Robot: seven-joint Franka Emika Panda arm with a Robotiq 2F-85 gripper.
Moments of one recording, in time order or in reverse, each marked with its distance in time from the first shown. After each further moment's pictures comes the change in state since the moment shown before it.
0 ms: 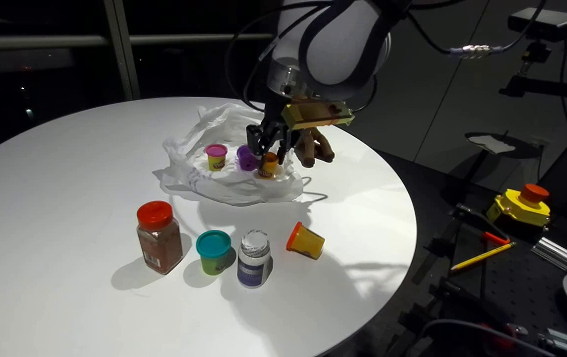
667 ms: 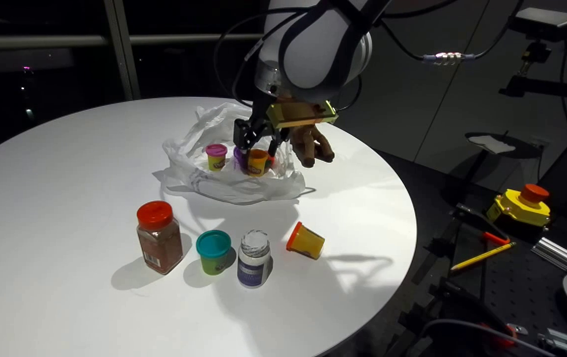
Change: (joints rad) arm 0.069 0.070 -0.071 0.105 0.041 0.005 -0.026
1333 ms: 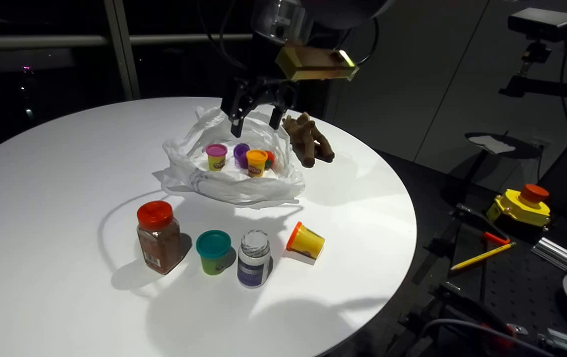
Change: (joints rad) arm 0.077 -0.290 0.042 -0.154 0.002 -0.153 -0.056
